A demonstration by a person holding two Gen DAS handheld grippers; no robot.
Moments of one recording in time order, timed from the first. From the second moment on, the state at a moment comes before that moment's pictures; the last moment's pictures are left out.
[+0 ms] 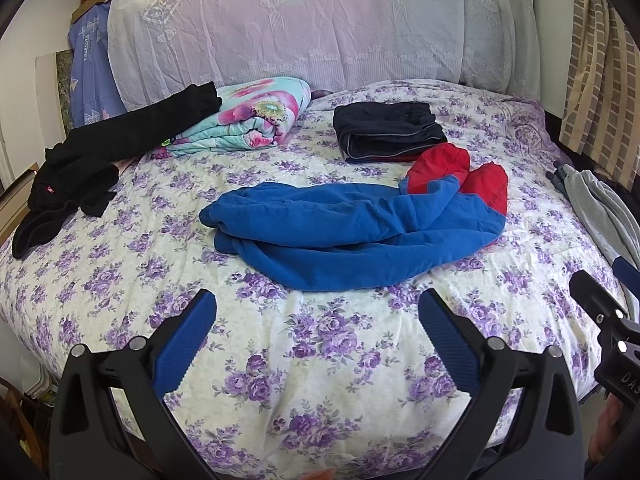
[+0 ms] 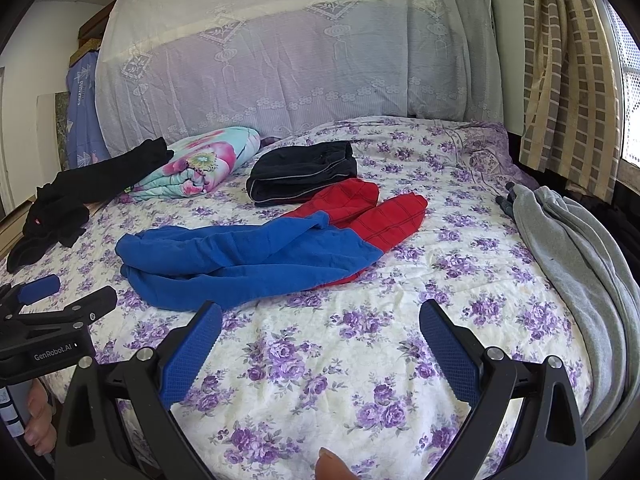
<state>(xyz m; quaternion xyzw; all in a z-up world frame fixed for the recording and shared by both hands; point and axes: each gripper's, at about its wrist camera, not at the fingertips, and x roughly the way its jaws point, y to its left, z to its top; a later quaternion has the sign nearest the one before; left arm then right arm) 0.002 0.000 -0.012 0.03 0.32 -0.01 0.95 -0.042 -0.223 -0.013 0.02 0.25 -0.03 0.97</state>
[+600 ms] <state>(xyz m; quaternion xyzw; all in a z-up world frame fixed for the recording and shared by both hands) -0.008 -0.008 -0.022 0.03 0.32 -0.01 0.95 -0.041 -0.223 -0.012 0.02 0.25 -0.03 0.97</state>
